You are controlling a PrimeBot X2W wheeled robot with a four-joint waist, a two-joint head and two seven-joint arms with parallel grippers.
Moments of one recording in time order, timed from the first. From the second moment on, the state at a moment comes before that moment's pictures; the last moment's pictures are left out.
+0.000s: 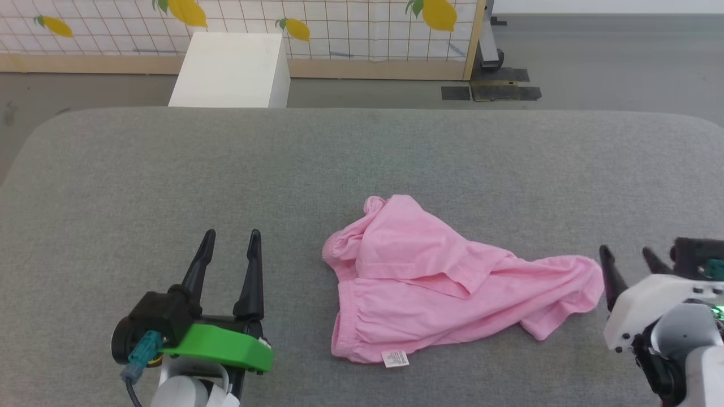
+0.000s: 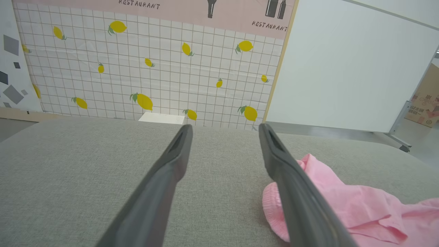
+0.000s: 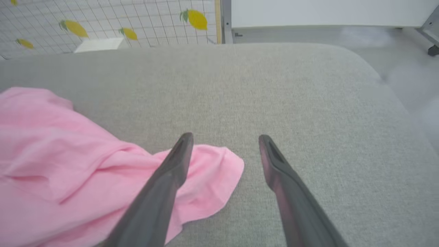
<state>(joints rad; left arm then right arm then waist) -0.06 0.05 -0.06 0.05 -0.22 -0.12 -0.26 -0.13 -0.06 -0.23 0.13 0.07 0.13 0.33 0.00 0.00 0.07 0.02</state>
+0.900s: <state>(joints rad) -0.23 0.06 -0.36 0.36 -0.27 -0.06 0.24 0.10 -0.05 -0.06 -0.03 0.15 0.13 -0.07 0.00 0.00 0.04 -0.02</state>
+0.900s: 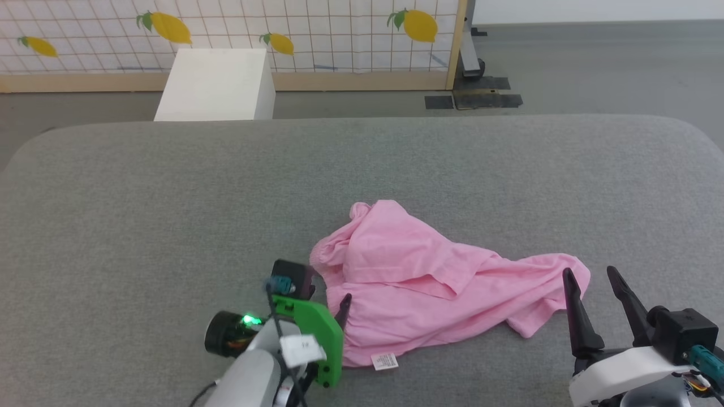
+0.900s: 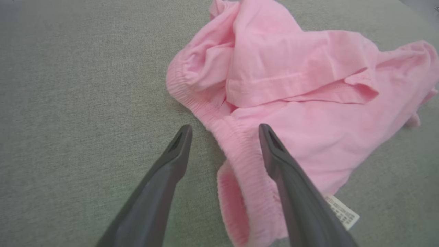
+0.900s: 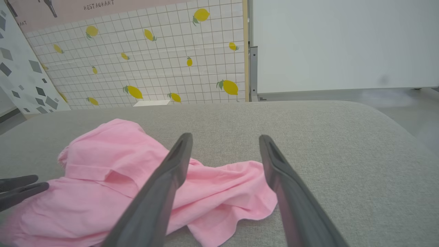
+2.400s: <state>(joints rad) -0.36 0.15 -0.08 0.46 -0.41 0.06 -0.06 0.03 -0.05 0.04 -0.06 0.05 0.13 -0.01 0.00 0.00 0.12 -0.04</state>
